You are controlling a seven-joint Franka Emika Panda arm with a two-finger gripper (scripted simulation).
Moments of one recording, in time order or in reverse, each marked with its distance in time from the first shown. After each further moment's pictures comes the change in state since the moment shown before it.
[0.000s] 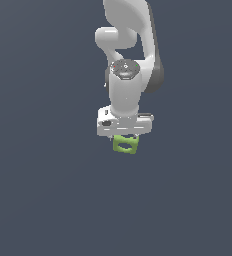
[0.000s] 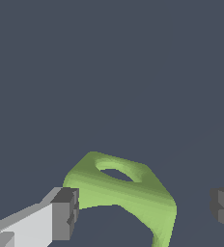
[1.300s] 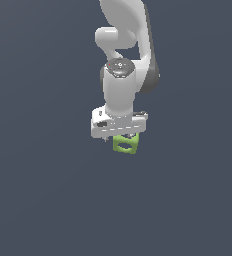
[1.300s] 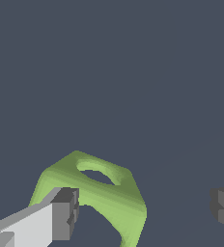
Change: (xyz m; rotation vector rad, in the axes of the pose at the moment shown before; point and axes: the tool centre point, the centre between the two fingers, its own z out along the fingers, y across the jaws) arm 0.005 0.022 -0.004 -0.033 0.020 -0.110
